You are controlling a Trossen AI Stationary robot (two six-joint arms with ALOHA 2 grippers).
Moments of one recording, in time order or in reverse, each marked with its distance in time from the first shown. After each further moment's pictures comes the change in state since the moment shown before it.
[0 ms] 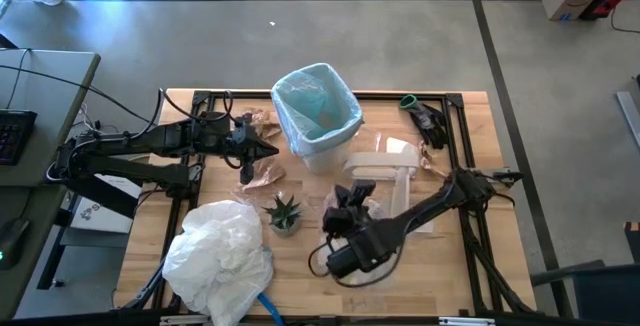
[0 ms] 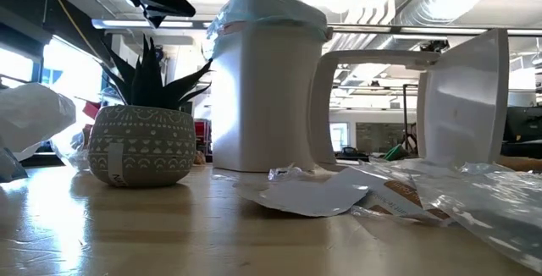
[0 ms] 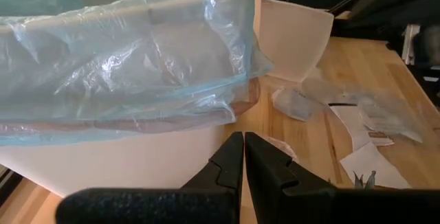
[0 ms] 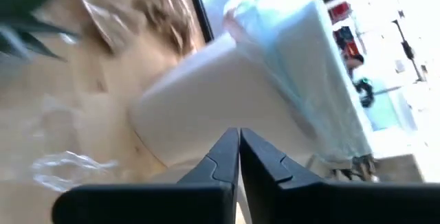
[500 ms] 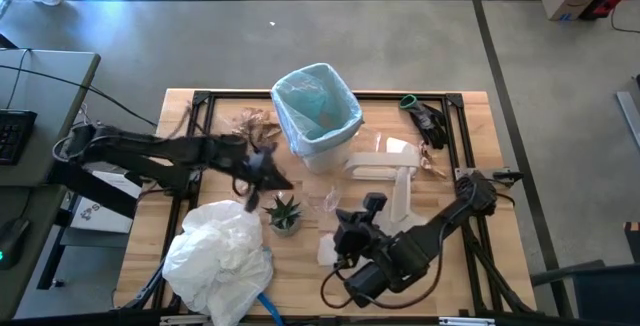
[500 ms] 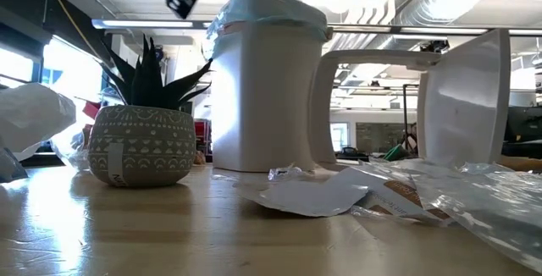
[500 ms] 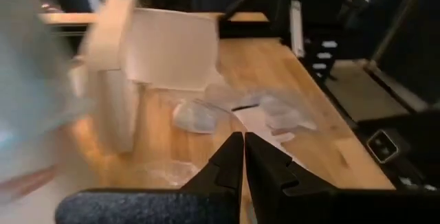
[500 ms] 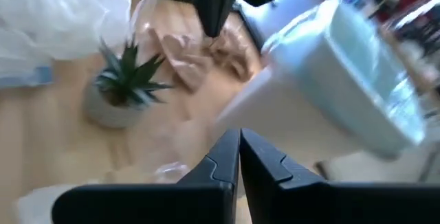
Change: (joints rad) left arm -0.236 0.218 0.000 0.252 0.125 0.005; right arm 0.117 -0.033 0.214 0.005 -0.166 0.103
